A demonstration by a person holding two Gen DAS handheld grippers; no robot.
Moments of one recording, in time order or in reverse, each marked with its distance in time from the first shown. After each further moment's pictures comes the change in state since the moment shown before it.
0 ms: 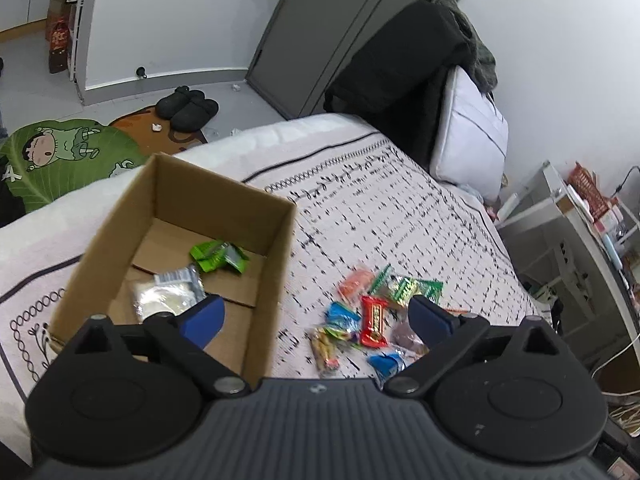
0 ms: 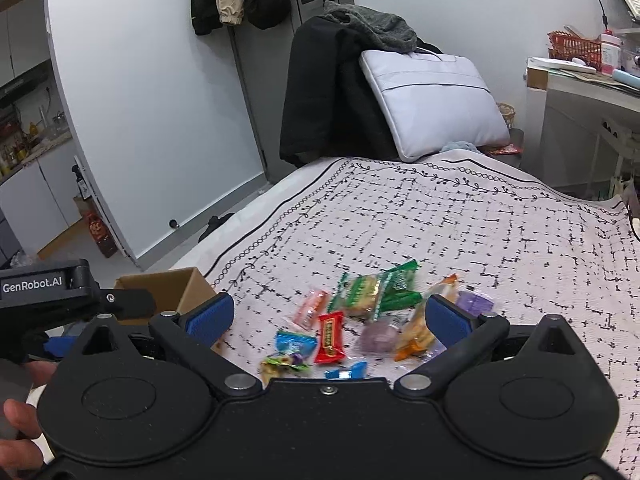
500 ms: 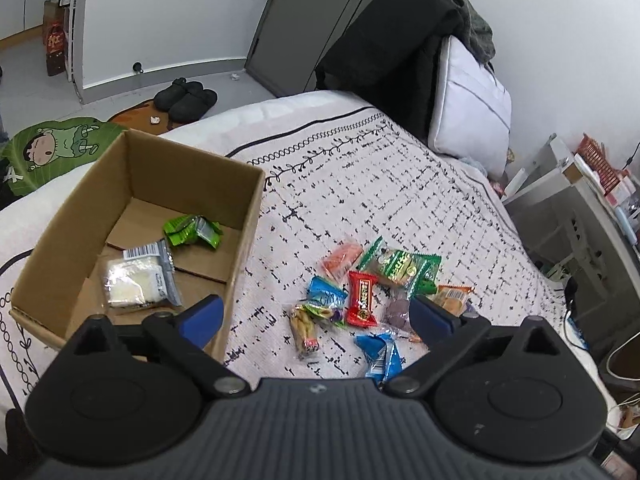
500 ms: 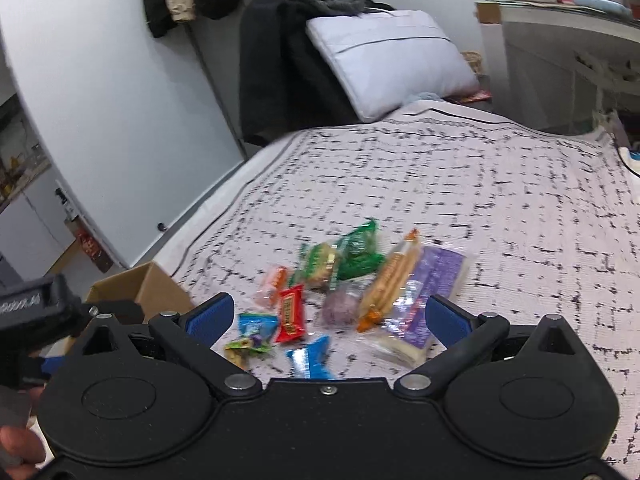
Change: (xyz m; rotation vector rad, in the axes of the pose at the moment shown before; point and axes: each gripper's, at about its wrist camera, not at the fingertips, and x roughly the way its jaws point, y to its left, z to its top) left arm 0.022 -0.037 -0.023 0.041 0.033 0.049; right arm 0.021 -0.055 -0.019 0.156 0.065 -0.015
